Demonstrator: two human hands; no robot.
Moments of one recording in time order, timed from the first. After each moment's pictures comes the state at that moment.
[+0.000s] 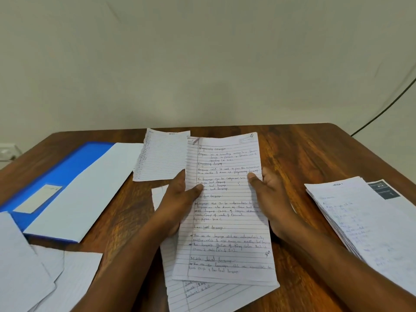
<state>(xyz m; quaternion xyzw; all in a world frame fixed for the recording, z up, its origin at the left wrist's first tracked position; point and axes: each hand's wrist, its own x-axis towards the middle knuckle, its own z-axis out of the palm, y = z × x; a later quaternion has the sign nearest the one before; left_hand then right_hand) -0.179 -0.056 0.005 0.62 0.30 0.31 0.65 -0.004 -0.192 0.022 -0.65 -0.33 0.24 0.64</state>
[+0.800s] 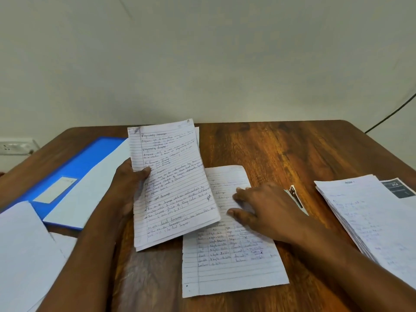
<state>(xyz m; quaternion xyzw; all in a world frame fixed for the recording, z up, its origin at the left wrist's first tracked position) -0.270 0.041 0.013 0.57 0.43 0.40 0.58 -0.014 -0.200 0.024 -0.73 -0.68 -0.05 0.05</state>
